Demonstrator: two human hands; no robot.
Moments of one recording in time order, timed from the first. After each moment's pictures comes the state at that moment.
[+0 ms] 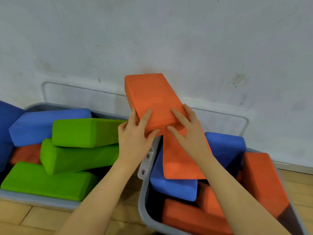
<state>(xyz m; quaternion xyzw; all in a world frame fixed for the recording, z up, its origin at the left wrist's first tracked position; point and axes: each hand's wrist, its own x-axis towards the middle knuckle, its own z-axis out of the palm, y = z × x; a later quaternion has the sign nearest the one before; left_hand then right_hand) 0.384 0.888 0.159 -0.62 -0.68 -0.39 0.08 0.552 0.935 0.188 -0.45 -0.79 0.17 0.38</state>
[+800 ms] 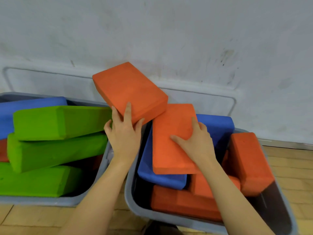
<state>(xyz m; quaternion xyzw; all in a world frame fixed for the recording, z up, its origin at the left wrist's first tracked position) 0.417 0.901 0.120 -0.53 -0.75 -0.38 0.07 0.612 0.919 0.146 -0.71 -0.67 0.16 0.16</state>
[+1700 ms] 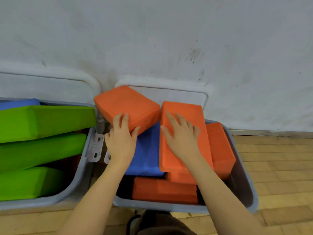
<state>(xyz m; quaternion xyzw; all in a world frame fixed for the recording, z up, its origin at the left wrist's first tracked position) 0.472 0.883 0.121 -0.57 -0.75 -0.33 -0.05 0.639 0.885 0.170 -0.67 -0.73 0.02 0.15</state>
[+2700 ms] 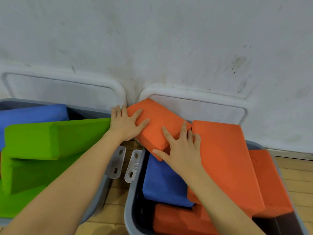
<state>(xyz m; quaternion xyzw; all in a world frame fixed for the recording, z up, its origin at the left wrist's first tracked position) 0.360 1.005 0.107 -0.66 -0.75 0.00 -0.07 0.562 0.943 0.138 -0.60 -0.80 -0.04 0.00</state>
